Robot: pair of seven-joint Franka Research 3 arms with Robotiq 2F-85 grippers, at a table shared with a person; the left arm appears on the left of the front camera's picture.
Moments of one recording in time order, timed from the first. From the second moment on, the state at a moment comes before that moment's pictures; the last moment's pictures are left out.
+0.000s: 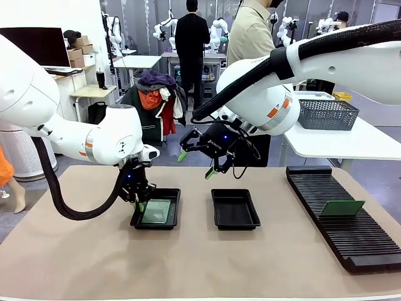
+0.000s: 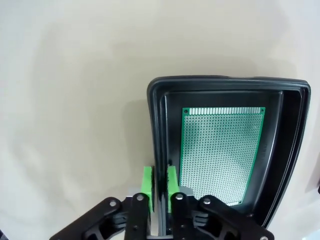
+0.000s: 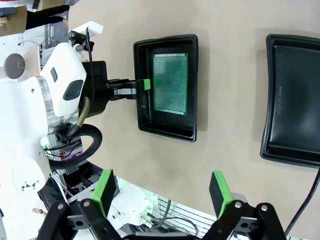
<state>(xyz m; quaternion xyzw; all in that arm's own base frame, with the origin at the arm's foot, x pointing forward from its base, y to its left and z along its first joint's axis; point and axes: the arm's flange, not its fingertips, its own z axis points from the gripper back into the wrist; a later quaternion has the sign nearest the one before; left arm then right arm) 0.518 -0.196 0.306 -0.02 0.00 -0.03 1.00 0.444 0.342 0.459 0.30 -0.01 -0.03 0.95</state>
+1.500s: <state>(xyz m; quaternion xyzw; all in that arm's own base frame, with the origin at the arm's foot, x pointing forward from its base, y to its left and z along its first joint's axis) 0.522 -0.149 0.318 -0.15 -0.01 -0.03 0.99 0.444 0.342 0.459 0.30 -0.01 -0.03 0.95</state>
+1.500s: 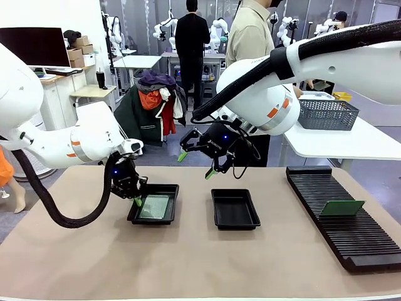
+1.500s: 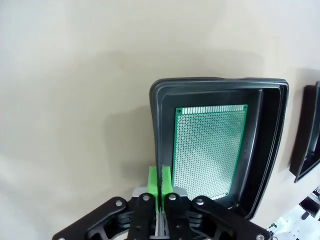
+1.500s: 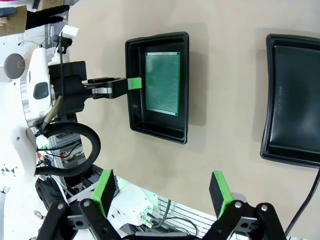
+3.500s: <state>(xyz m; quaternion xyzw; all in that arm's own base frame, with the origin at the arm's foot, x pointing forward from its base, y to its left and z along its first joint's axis) 0.469 0.080 0.311 -0.15 -0.05 0.01 0.99 0.444 0.342 0.459 0.30 -0.01 -0.03 0.95</state>
